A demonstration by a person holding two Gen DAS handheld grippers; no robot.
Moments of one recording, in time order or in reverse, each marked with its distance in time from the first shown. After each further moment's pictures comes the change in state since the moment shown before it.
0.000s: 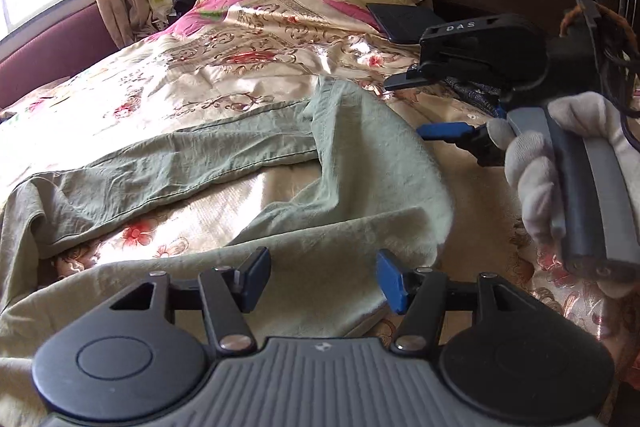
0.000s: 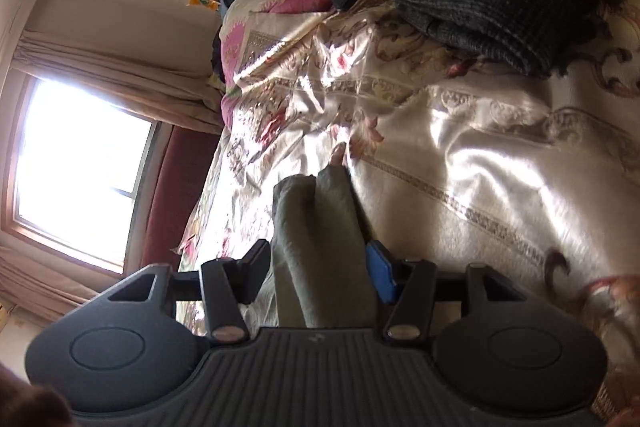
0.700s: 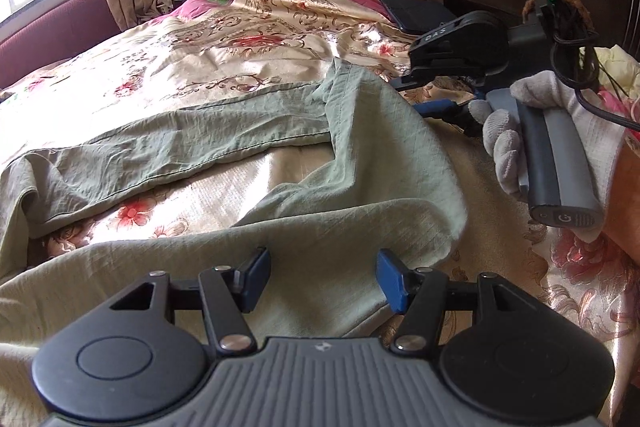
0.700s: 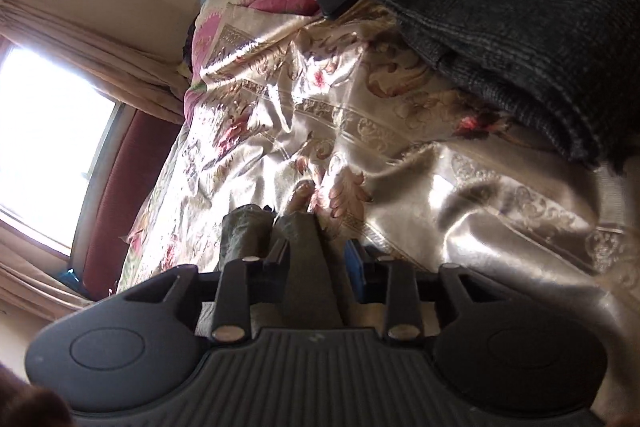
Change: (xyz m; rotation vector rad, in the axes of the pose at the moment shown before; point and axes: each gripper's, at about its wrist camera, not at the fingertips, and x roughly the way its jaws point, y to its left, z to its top) left arm 0.008 0.012 -0.008 -0.049 0.019 -0.011; right arm 0.047 0.004 0.026 -0.128 0.028 -0.120
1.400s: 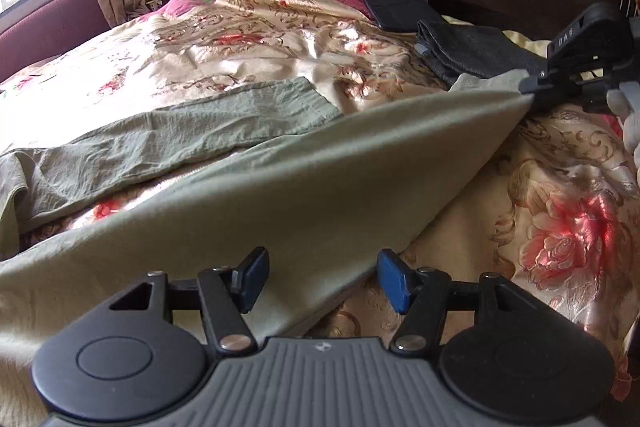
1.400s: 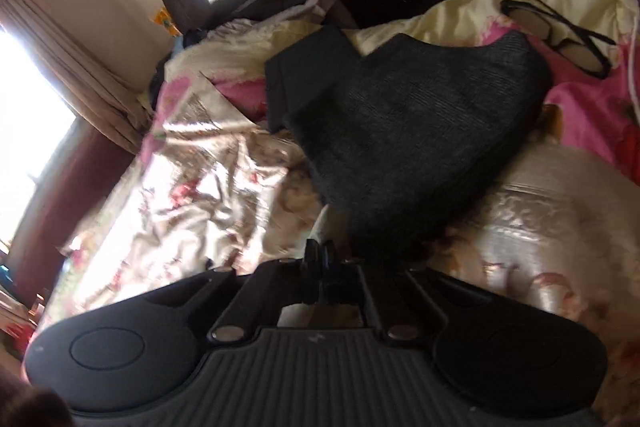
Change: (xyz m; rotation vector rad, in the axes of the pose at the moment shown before) left arm -0.004 -0.024 0.002 0.003 0.025 -0.039; right arm -0.139 -0.006 0.024 -0.167 -0.164 -0.305
